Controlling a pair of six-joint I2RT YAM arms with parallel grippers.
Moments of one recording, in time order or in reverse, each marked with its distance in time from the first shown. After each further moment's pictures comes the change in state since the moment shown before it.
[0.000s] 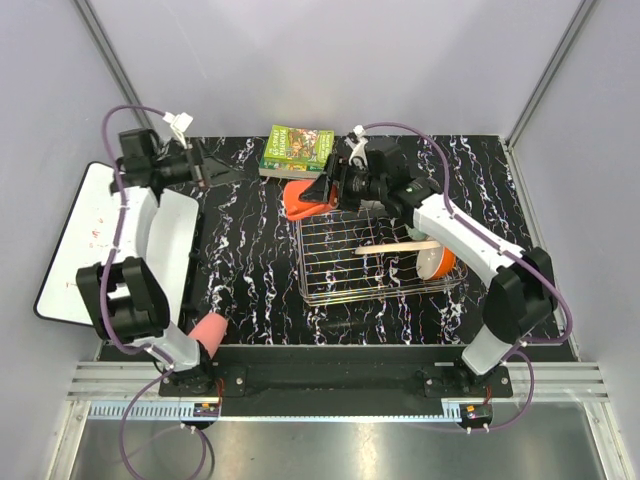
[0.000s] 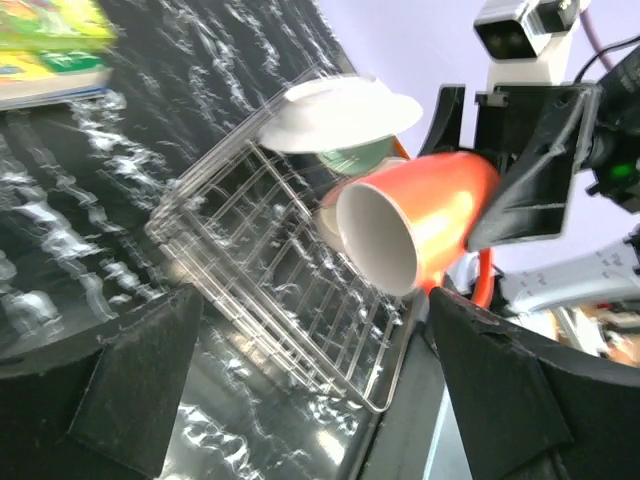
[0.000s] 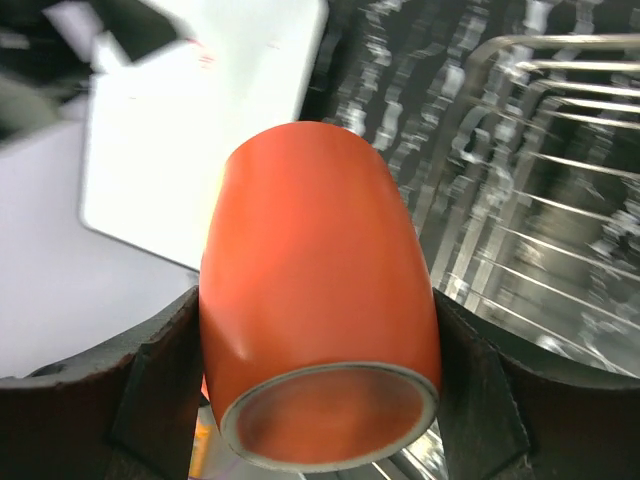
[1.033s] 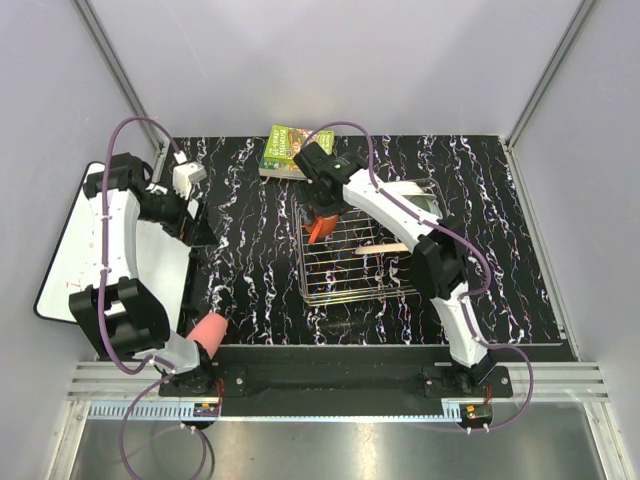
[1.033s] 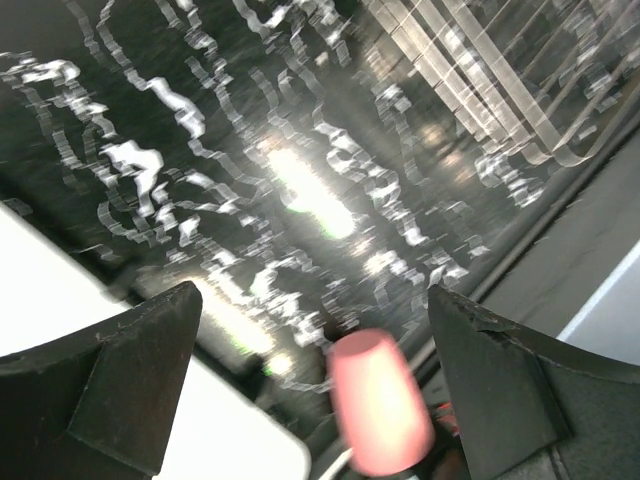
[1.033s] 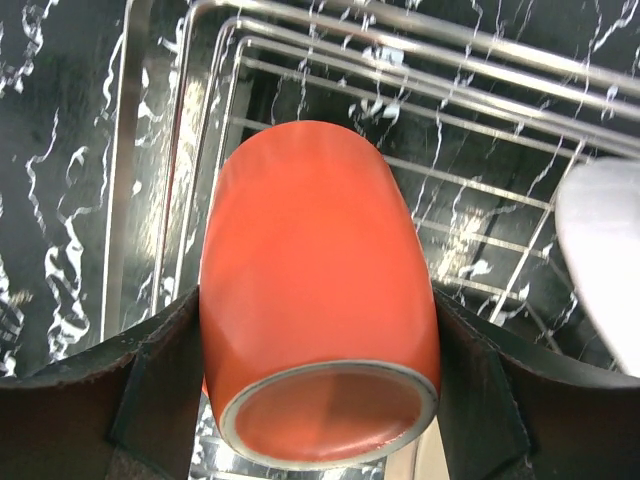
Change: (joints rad) left arm 0.108 -0.095 0.110 -1.015 -0.491 1.081; right arm 0.159 0.559 0.732 -0.845 0.631 -0.454
